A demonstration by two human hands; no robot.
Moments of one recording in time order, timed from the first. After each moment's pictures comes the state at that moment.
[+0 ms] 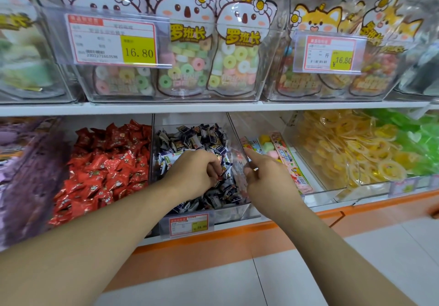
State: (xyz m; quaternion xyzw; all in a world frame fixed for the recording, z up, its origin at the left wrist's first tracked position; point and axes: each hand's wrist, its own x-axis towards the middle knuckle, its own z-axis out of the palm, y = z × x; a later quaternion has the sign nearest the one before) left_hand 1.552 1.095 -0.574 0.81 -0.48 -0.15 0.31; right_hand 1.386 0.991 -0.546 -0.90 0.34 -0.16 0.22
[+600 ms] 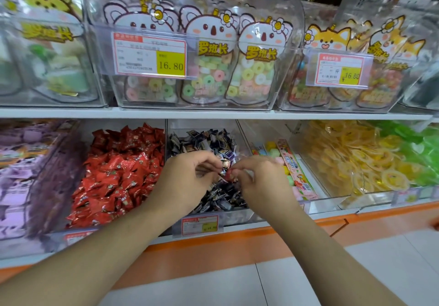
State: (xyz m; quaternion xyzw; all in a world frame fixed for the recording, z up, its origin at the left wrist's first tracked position) left_hand 1.533 1.152 -0.547 0.74 -0.44 -0.11 0.50; right_hand 1.405 1.008 -0.542 -0.92 0.22 -0.26 0.17
